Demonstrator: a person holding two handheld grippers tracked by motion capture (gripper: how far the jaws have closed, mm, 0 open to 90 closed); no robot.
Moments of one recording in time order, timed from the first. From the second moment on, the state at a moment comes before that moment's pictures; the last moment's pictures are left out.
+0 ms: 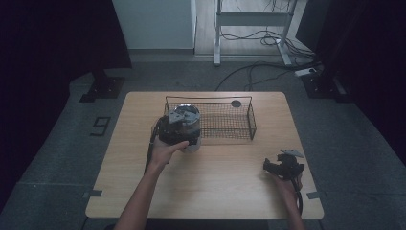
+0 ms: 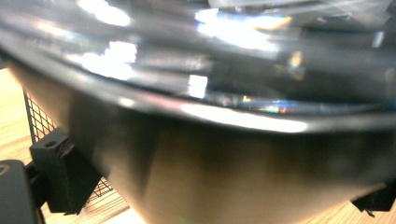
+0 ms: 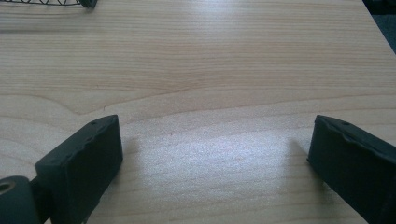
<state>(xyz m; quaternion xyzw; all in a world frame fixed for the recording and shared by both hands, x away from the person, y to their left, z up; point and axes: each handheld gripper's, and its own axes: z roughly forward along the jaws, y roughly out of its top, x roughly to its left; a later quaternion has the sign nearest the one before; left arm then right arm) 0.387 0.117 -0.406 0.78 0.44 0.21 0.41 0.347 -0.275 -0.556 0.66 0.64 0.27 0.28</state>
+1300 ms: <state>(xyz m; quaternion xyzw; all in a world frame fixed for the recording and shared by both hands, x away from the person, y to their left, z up) 0.397 0.108 -0.416 0.78 0.44 0.20 0.40 0.347 -0.275 -0.556 0.66 0.64 0.27 0.28</state>
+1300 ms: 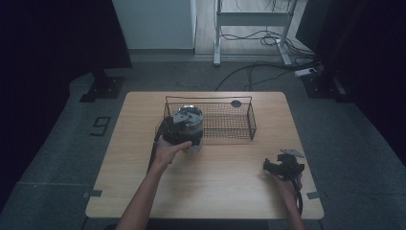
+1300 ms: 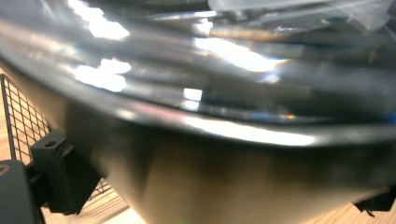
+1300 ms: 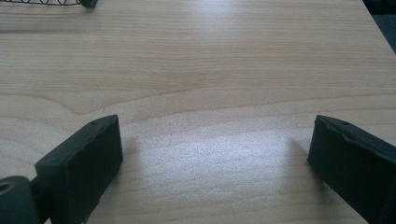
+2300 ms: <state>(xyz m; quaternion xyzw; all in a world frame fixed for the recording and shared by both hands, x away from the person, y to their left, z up) 0.418 0.114 -0.383 0.77 0.44 0.22 0.41 0.347 -0.276 -0.556 0.66 0.64 0.28 0.28</state>
